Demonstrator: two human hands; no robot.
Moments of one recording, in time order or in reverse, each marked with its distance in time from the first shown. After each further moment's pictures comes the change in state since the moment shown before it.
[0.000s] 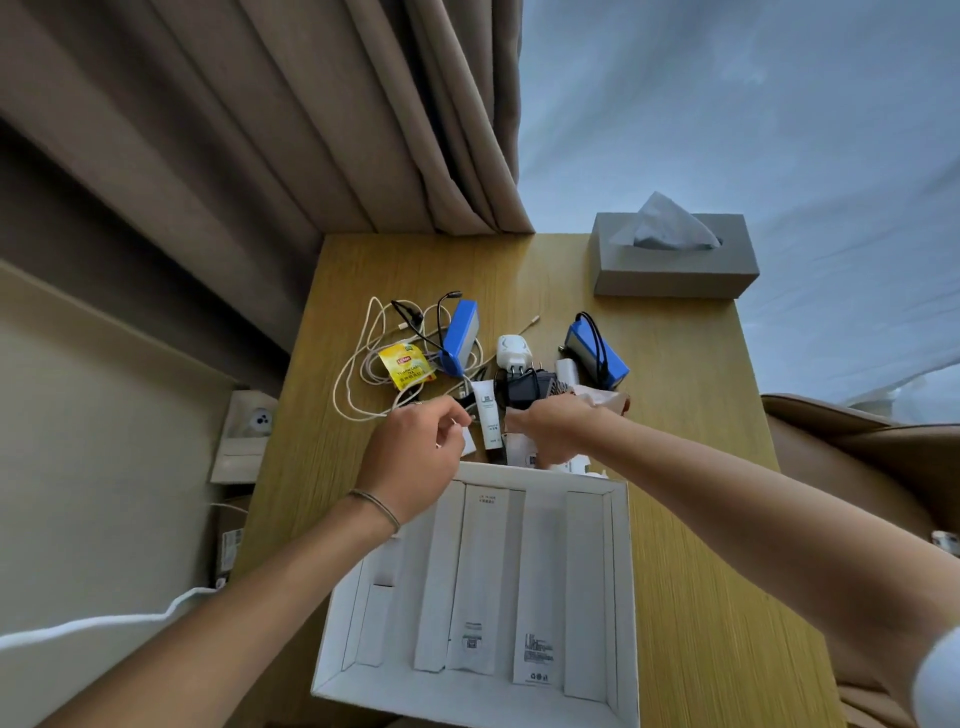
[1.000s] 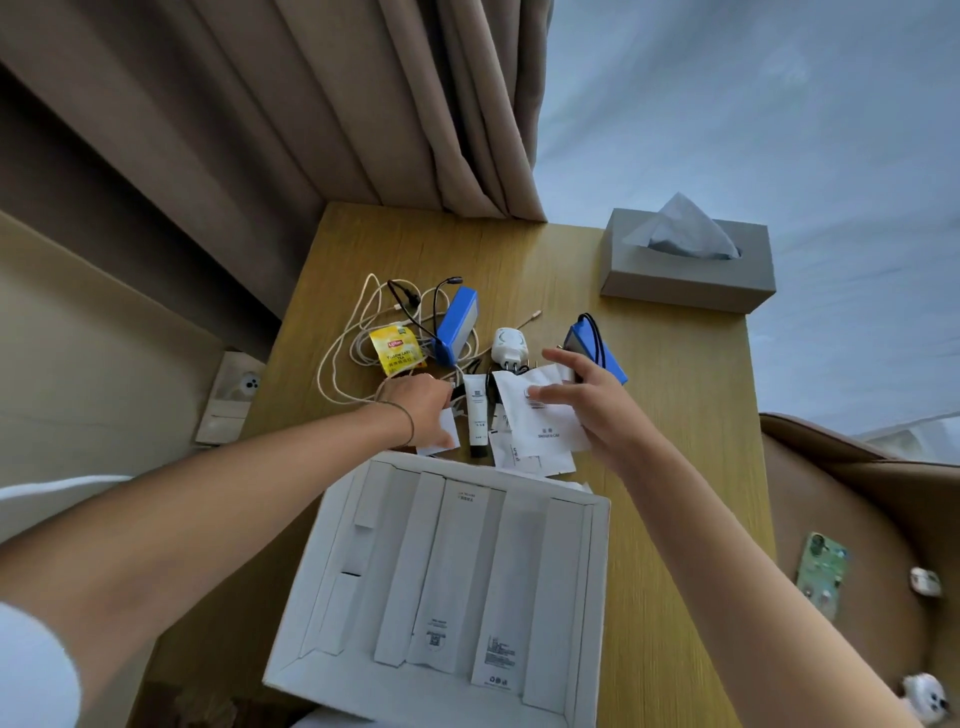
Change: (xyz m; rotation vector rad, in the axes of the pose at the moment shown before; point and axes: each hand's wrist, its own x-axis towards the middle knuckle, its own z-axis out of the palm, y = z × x) left_hand 0.093 -0.052 0.059 0.661 -0.570 -0.079; right_hand -0.066 0.017 -0.025 1.883 0.333 0.212
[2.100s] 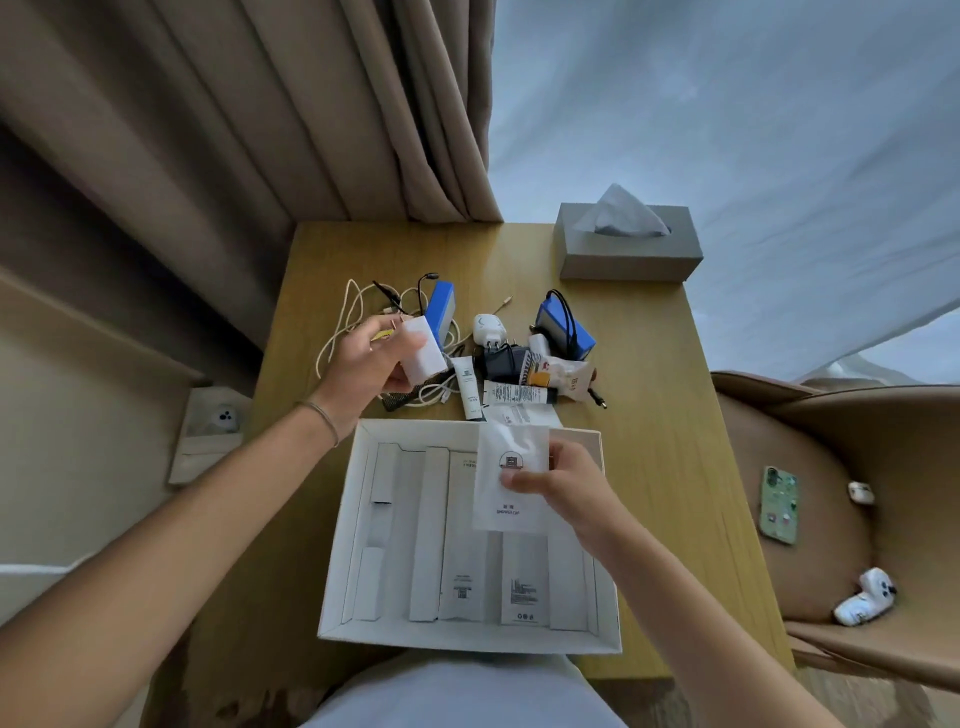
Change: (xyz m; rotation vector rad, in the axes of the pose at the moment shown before) left_hand -0.113 -0.029 -0.050 -1.568 0.251 0.070; right_hand -0.112 0.093 0.055 -0.096 0.118 -0.061
